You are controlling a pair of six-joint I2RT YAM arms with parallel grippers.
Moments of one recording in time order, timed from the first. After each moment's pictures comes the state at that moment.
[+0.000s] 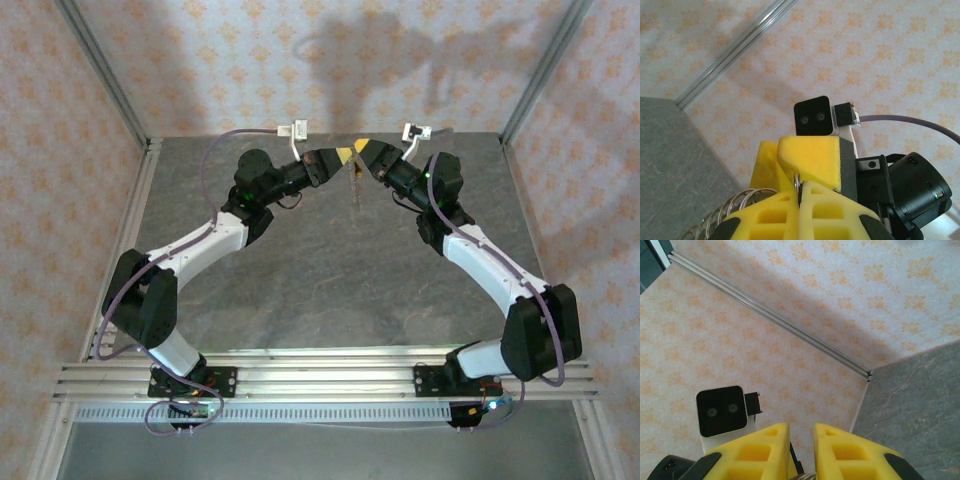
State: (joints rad) left arm -0.48 1.62 1.18 0.65 0.57 -0.98; right arm 0.37 1.38 1.02 0.49 -0.48 1.07
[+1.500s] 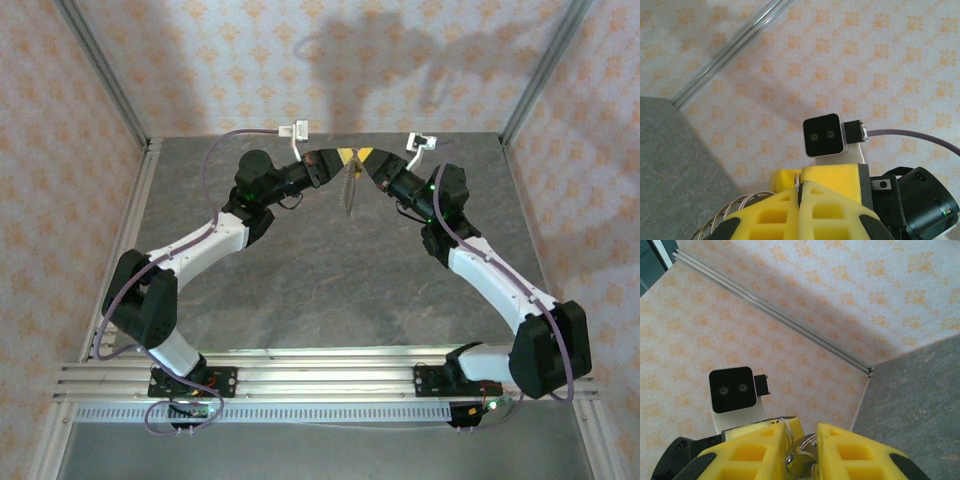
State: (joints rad) left arm -0.49 1.62 1.18 0.65 0.57 -0.99; right arm 0.38 1.29 0.94 0.48 -0.47 1.07
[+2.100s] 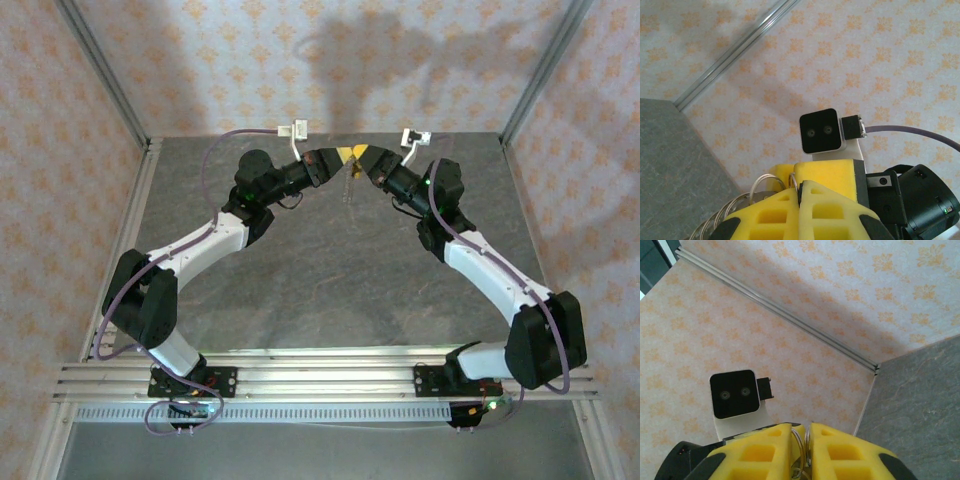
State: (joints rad) left arm -0.49 1.62 1.18 0.65 0.56 -0.99; right arm 0.38 1.33 0.98 0.50 -0.48 1.09
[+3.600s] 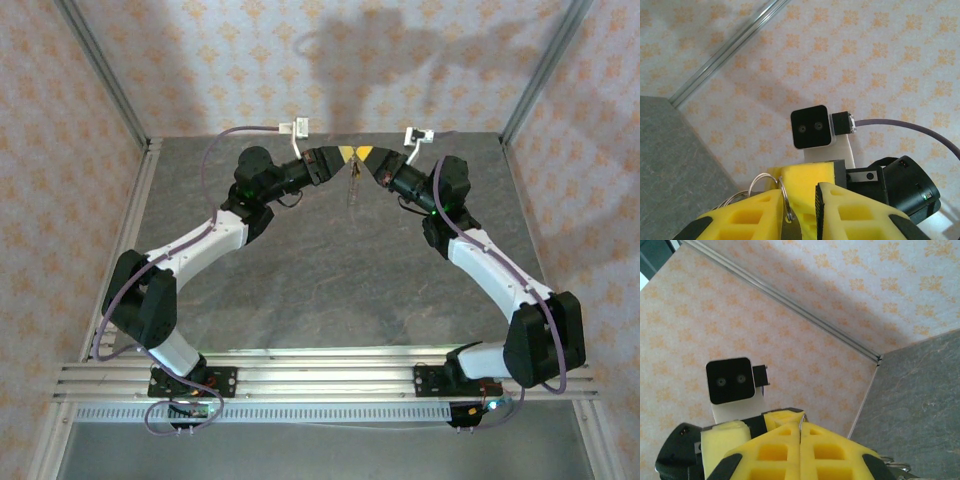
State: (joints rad) left arm -0.48 1.62 1.21 0.62 0.59 -0.99; right arm 0.33 1.34 0.98 0.49 -0.61 1.07
